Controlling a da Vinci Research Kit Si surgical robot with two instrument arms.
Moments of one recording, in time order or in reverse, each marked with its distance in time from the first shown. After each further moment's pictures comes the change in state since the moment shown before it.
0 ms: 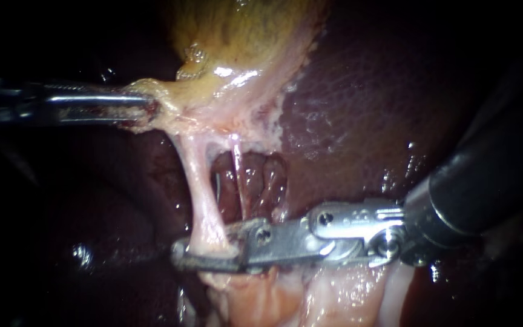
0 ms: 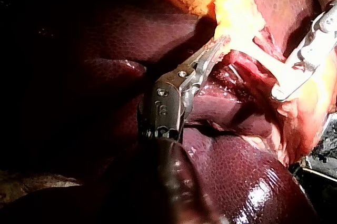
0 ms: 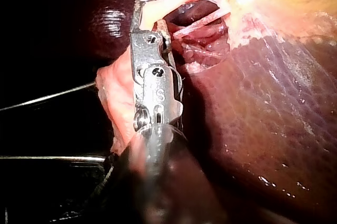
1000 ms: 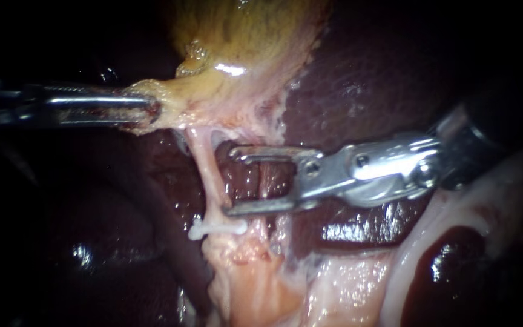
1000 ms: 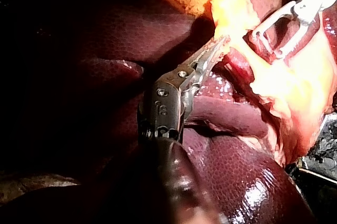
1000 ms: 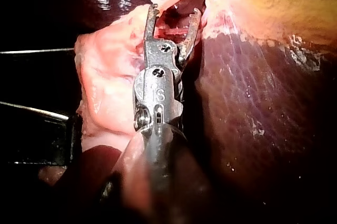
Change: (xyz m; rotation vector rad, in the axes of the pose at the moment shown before) right arm 0.001 0.003 -0.012 -0.274 0.070 -0.154; left arm 0.000 0.001 0.000 0.004 0.001 -0.002
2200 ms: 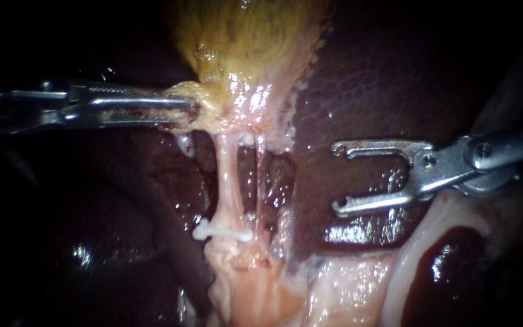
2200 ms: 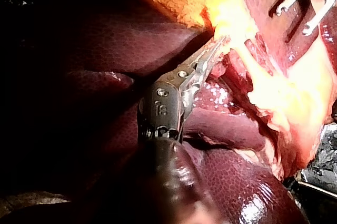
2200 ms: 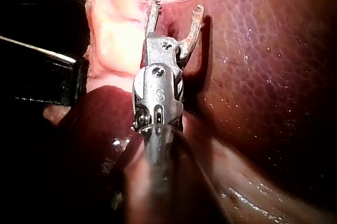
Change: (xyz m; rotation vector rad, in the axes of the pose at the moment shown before) right arm -0.002 0.001 -0.009 0.007 0.001 -0.030; left arm -0.001 -0.001 0.006 -0.007 0.002 0.006
